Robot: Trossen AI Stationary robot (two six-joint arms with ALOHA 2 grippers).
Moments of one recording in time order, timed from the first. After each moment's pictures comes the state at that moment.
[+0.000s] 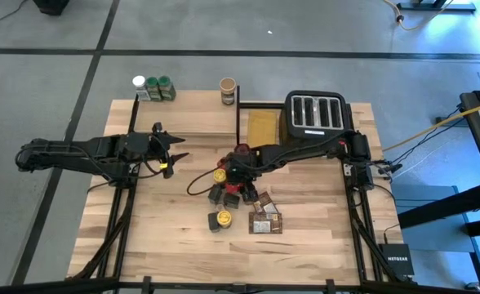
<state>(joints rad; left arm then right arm) 0.02 0.63 0.59 -0.40 -0.39 0.01 0.01 2.00 1.51 -0.63 -0.11 -0.20</state>
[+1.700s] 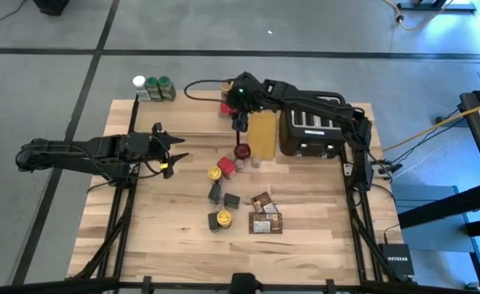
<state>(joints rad) 0.02 0.64 0.59 -0.41 -0.39 0.00 -0.38 1.99 1.95 -0.77 0.09 -0.32</state>
